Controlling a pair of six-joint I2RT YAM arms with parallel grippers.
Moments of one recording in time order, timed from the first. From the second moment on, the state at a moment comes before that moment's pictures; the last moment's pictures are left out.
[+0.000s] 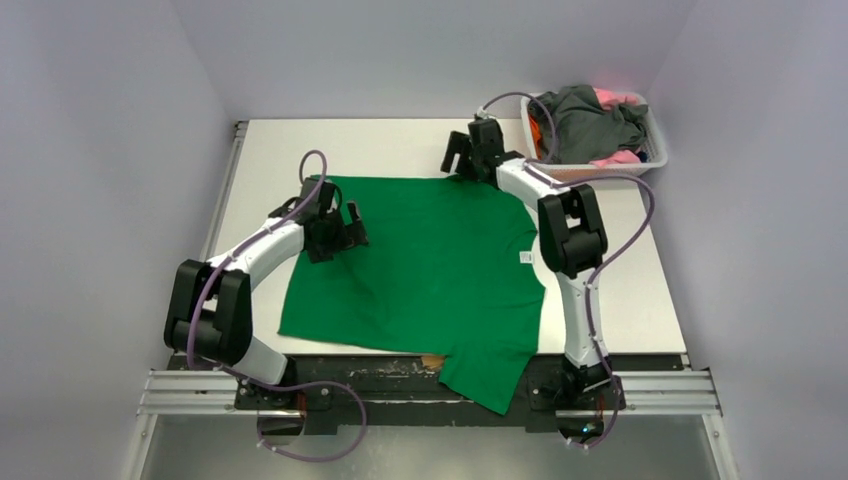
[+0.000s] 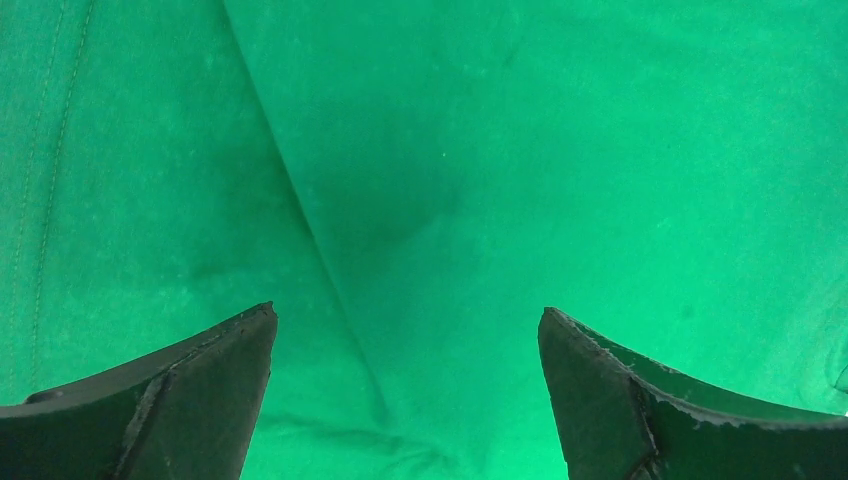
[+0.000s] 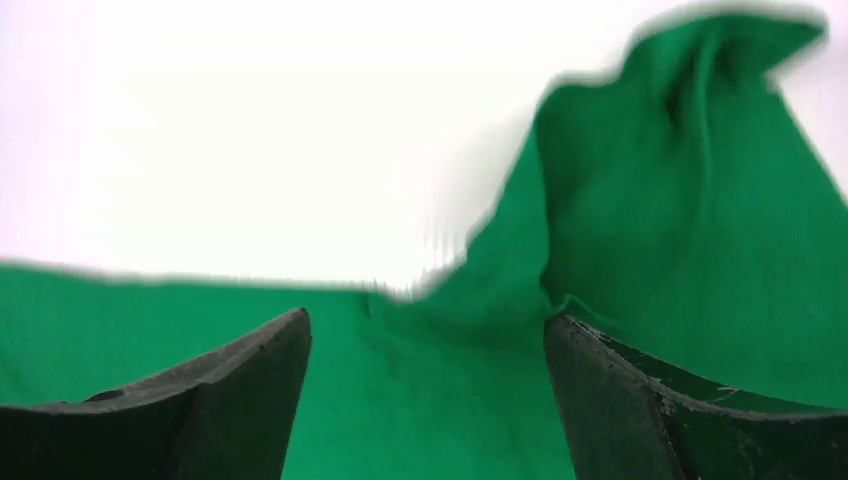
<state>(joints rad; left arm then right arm) -0.25 1.52 0.94 -0.47 0.04 -0.59 0.36 2.21 1.69 -0.19 0.04 0.53</state>
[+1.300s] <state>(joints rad) -0.25 1.97 1.43 -0.52 0.08 -0.59 0.34 1.95 1.29 -0.27 0.14 0.50</state>
